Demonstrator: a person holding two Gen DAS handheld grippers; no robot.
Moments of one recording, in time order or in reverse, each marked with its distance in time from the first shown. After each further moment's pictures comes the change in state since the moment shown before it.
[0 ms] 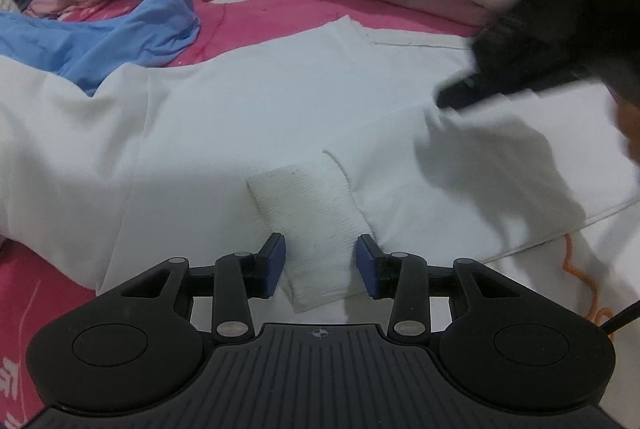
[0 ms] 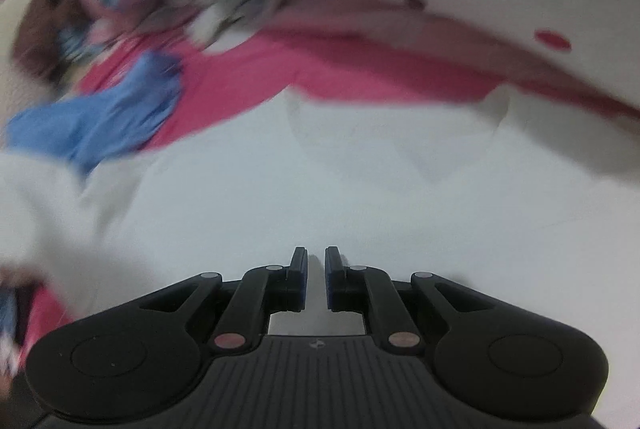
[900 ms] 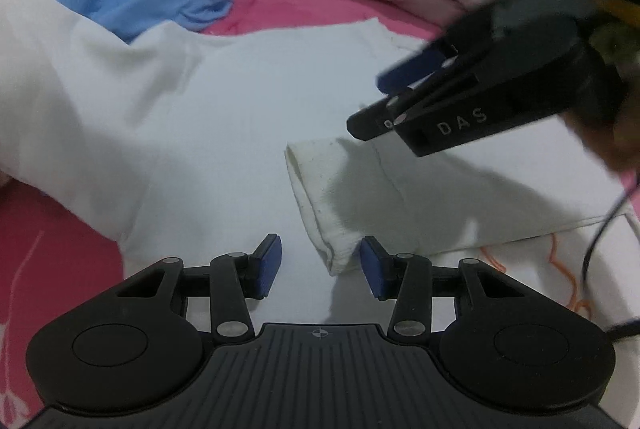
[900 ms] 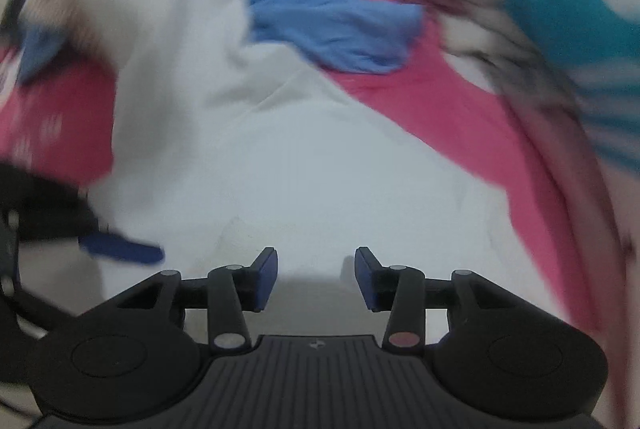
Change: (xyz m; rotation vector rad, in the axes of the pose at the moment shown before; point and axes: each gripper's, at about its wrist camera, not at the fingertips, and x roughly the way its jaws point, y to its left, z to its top) left arm -0.008 0.037 -0.012 -0.110 0.002 -0.103; right arm 0.040 0.122 0.000 -0.927 0.087 0.015
